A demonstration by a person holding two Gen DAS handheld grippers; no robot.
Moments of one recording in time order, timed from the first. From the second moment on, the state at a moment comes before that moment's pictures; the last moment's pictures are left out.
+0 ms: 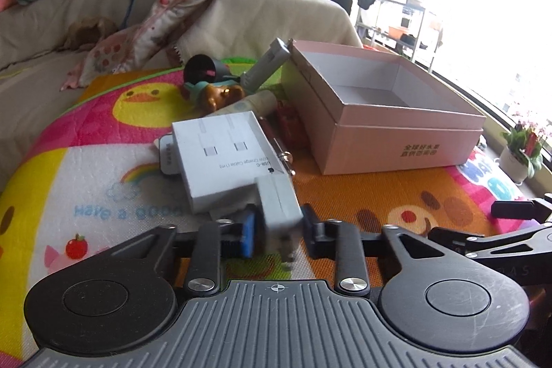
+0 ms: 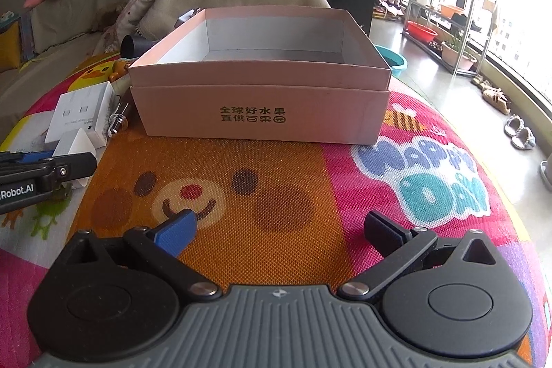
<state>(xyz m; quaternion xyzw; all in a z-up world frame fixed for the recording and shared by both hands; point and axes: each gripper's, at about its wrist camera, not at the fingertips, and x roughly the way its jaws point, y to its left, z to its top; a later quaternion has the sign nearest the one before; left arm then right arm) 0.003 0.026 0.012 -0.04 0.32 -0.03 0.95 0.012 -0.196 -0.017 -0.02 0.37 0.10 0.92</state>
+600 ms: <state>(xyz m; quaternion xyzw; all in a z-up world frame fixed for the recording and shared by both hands) -0.088 0.126 0.035 -0.11 0.28 0.00 0.95 0.000 -0.049 0.020 -0.12 0.23 0.26 0.93</state>
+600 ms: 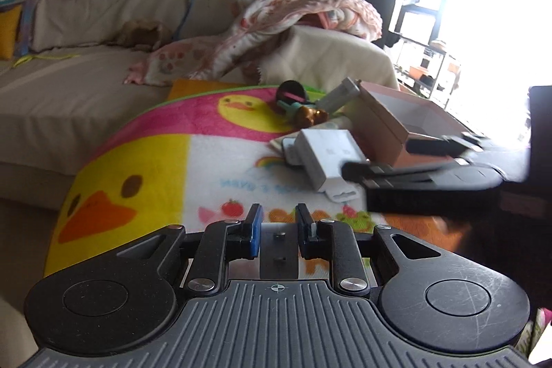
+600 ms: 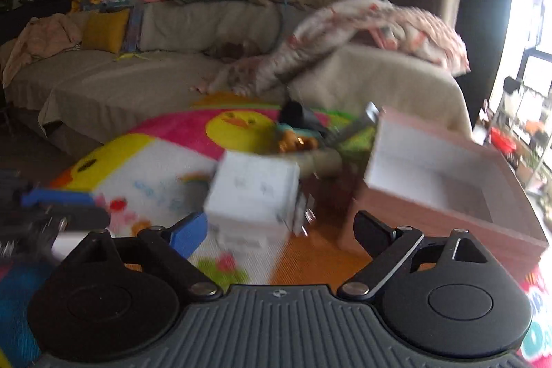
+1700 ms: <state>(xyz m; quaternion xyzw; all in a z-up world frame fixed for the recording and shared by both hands) -0.080 0.066 0.035 -0.03 0.30 -0.06 0.95 -0.043 -0.161 0.009 -0.12 0.31 0.25 0.91</state>
